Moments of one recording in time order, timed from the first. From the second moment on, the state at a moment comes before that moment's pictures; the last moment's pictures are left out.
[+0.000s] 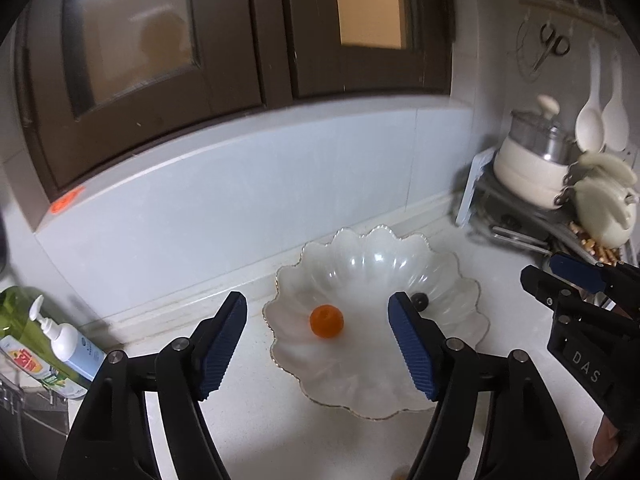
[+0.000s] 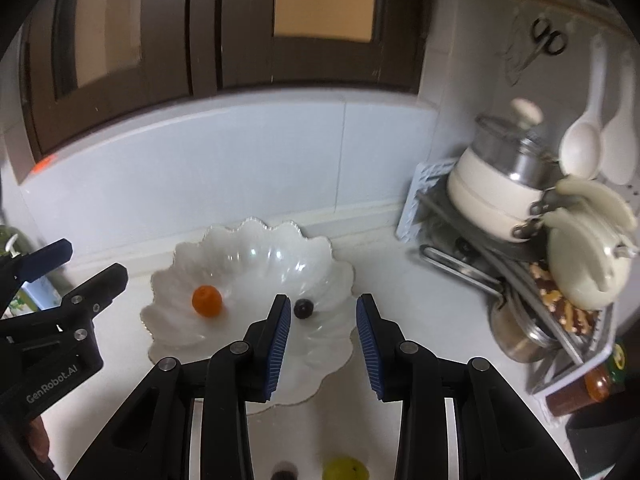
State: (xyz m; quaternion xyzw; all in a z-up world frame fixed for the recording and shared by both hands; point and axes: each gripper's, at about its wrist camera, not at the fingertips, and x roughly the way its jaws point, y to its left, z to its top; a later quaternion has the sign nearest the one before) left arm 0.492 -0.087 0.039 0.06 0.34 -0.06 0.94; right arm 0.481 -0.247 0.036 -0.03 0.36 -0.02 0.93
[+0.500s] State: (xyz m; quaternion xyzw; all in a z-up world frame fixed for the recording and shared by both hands) left arm 0.416 -0.075 0.060 0.04 0.29 -0.09 0.95; right arm 0.393 -0.240 0.062 0.00 0.28 -0.02 0.96
